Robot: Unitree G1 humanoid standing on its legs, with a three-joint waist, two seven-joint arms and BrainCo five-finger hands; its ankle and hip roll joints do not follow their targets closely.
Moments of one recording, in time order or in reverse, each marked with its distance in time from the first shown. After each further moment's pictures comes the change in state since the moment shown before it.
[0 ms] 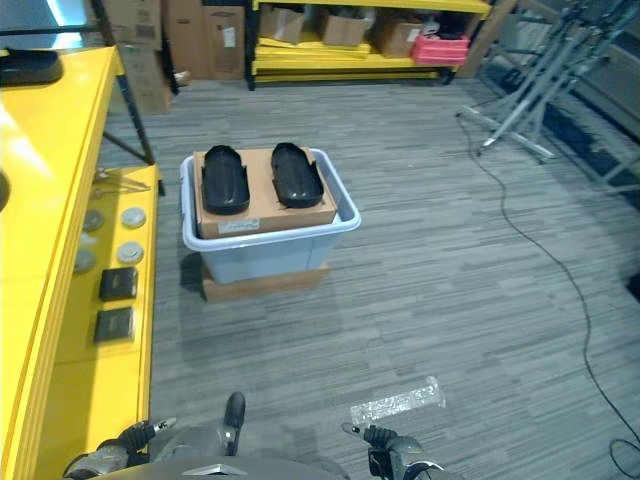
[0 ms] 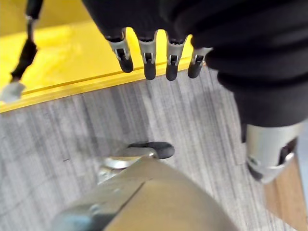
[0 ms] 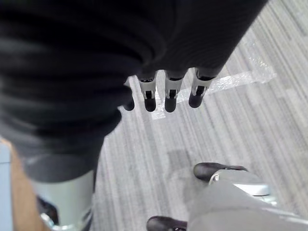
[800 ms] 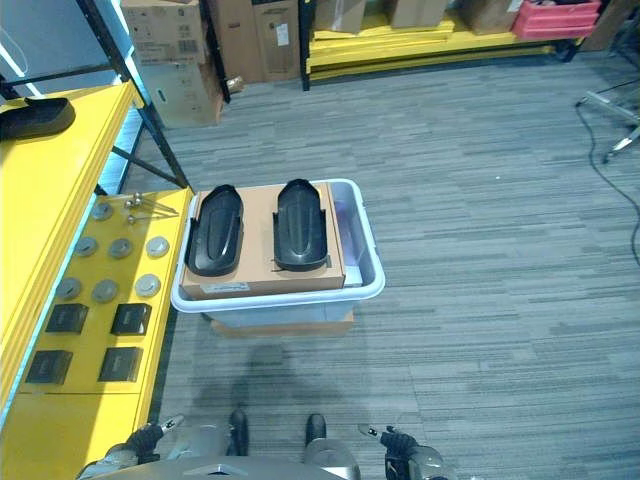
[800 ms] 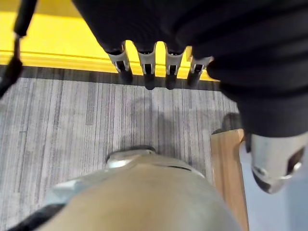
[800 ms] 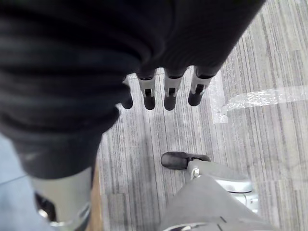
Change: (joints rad) left arm 0.072 -0.048 0.007 -0.063 -0.097 -0.021 0.036; right arm 0.075 -0.061 -0.091 -0.034 -0.016 -0.070 0.027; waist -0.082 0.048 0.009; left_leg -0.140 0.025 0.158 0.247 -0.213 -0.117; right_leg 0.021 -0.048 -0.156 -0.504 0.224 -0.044
